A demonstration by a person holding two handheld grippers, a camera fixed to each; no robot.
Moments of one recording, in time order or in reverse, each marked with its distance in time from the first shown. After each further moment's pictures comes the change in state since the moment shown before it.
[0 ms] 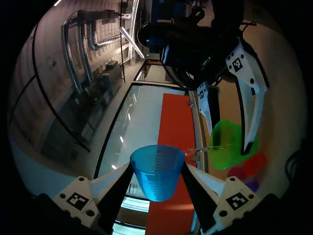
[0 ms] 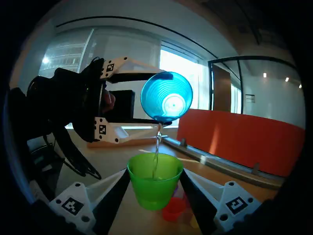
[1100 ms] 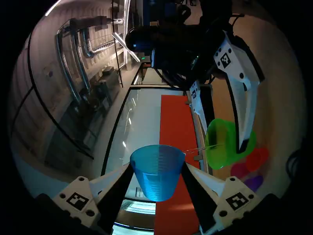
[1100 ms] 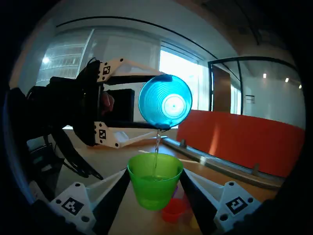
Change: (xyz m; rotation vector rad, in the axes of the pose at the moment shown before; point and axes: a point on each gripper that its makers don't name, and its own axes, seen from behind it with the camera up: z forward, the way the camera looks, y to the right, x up) left arm 0.003 0.004 -0.002 0.005 0.020 0.084; right arm 0.002 0.000 0.000 -0.003 0.005 -0.003
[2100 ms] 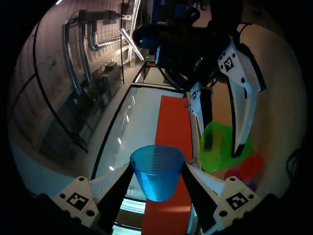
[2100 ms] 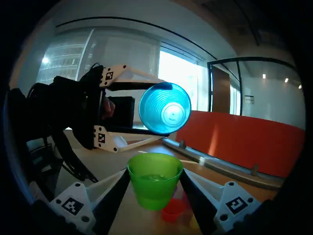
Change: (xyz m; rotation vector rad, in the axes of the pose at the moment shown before) left arm -0.003 0.013 0.001 -0.017 0.000 -0.123; right arm 0.002 0.001 -0.003 -0.007 0.004 -0.002
